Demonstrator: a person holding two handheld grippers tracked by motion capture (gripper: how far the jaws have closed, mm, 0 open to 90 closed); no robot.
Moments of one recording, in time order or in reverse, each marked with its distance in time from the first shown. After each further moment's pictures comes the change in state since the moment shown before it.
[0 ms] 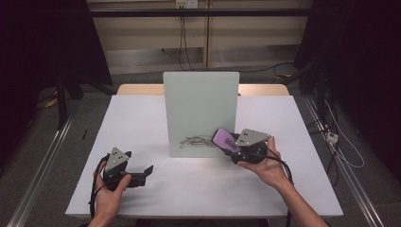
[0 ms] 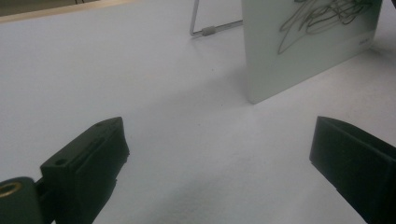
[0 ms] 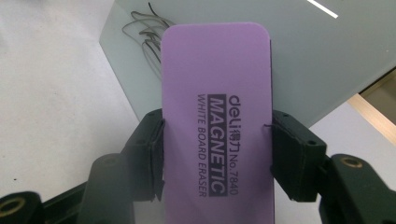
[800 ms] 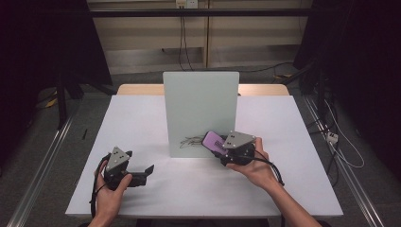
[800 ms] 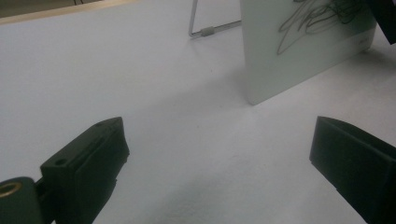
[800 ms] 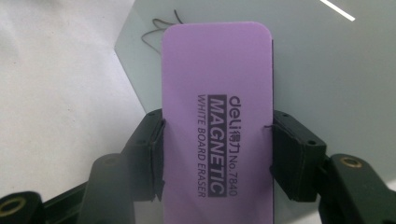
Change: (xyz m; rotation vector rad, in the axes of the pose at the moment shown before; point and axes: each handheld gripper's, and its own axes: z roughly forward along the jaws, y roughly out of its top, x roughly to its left) left arm -0.001 0.001 0.001 0.002 -0.001 0.009; right arm 0.020 0.013 0.024 0.016 0.029 -0.015
